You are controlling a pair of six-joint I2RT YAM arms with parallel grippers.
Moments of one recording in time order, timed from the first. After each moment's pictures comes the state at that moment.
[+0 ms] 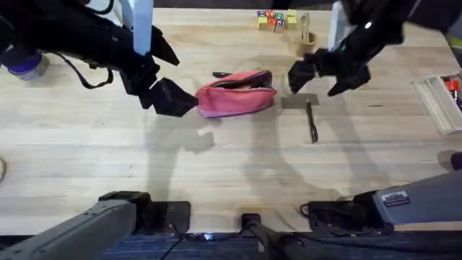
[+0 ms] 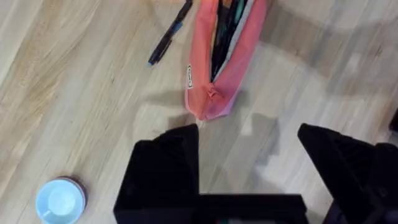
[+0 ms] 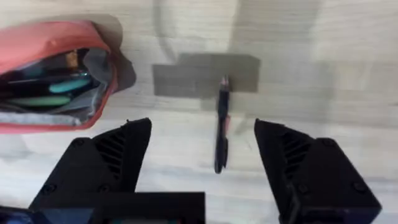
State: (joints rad) left arm -0.02 1.26 1.26 -1.23 0.55 0.97; right arm 0.15 1.67 1.33 -1.12 -0.07 0.18
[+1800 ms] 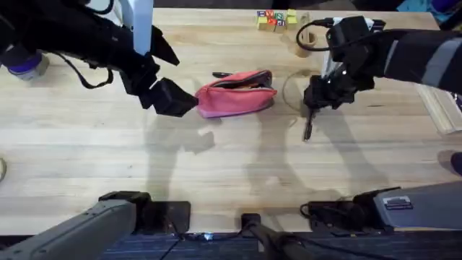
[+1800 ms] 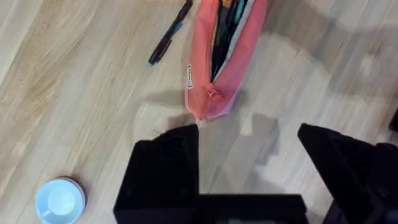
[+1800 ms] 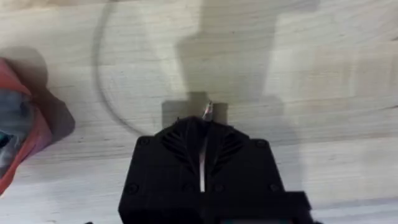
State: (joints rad) left arm -0.02 1.26 1.26 -1.23 0.55 0.97; right arm 0.17 1.61 0.95 -0.70 0.09 0.27
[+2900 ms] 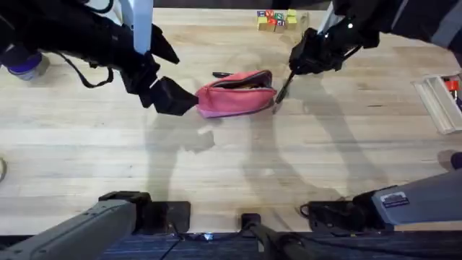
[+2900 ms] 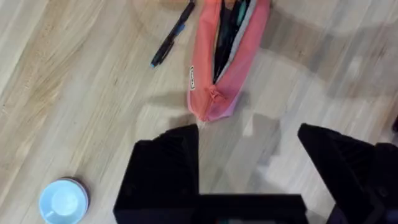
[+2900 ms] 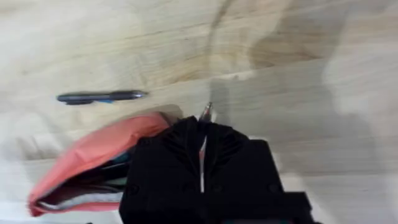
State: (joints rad) left arm -0.02 1.26 1.26 -1.21 0.55 0.97; right arm 0.20 1.68 1.28 -0.77 -0.10 0.51
